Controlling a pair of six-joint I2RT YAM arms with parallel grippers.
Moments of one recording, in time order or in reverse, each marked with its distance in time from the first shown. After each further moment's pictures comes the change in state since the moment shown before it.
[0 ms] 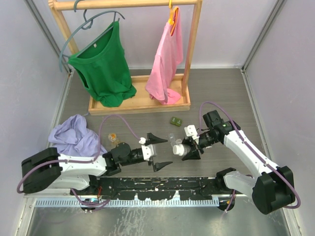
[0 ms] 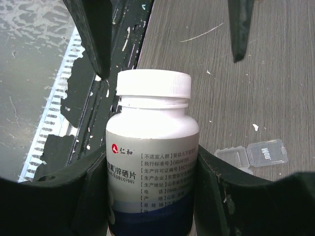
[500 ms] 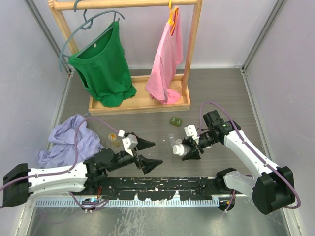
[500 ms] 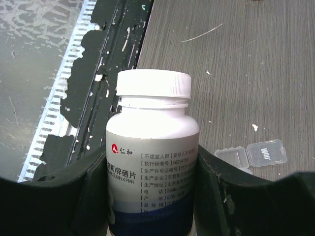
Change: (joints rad) left arm -0.027 -0.406 -0.070 -0.280 -0.225 -0.541; right arm 0.000 -0.003 0.000 0.001 -0.001 0.000
